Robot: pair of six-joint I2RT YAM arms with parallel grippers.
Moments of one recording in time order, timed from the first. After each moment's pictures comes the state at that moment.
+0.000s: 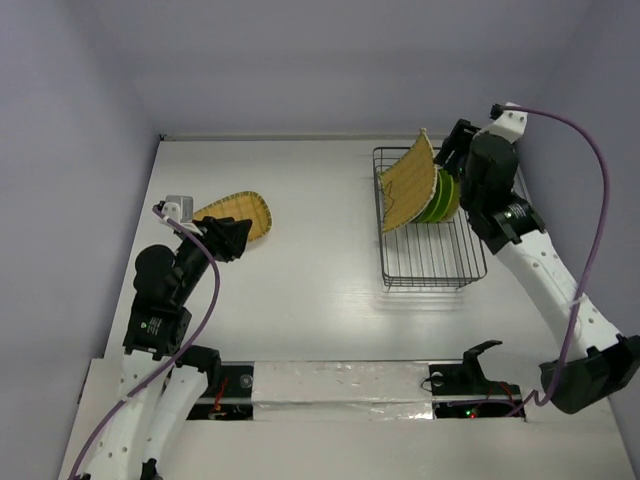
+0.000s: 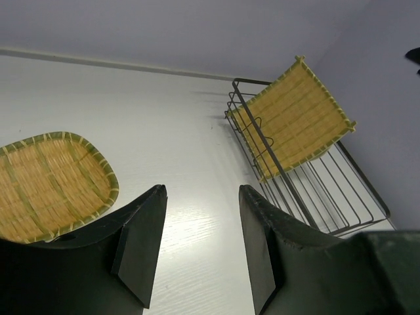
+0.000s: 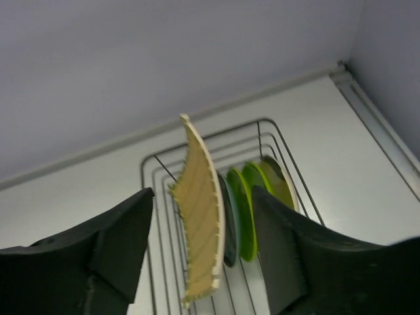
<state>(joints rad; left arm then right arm) -0.21 0.51 0.68 -0.18 0.21 -0.43 0.42 1.18 1.30 -0.23 0.56 0.33</state>
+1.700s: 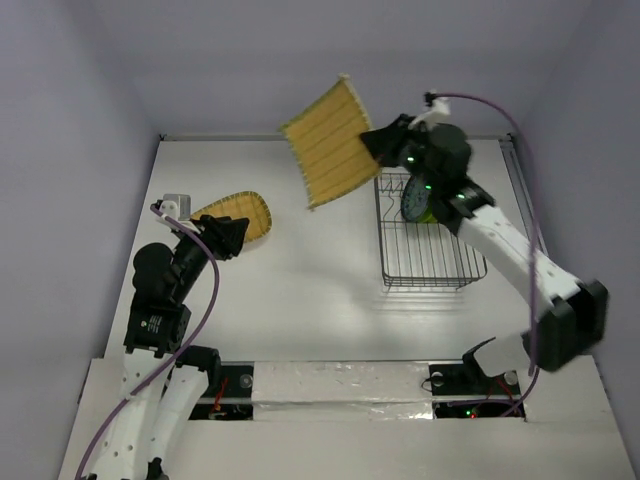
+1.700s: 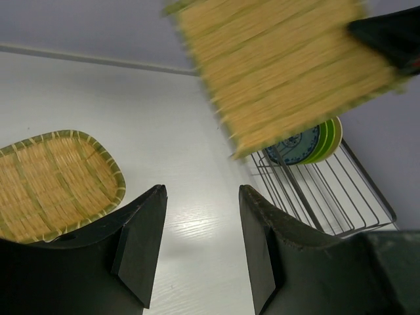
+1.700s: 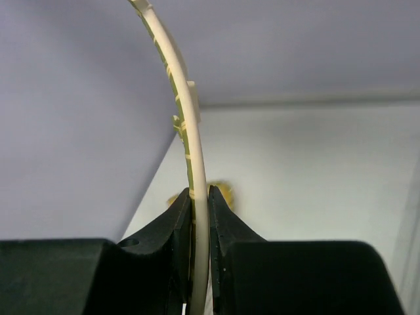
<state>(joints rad) -0.16 0.52 0.68 -0.18 0.25 -0.43 0.46 1.34 1.33 0.07 -0.03 0.57</state>
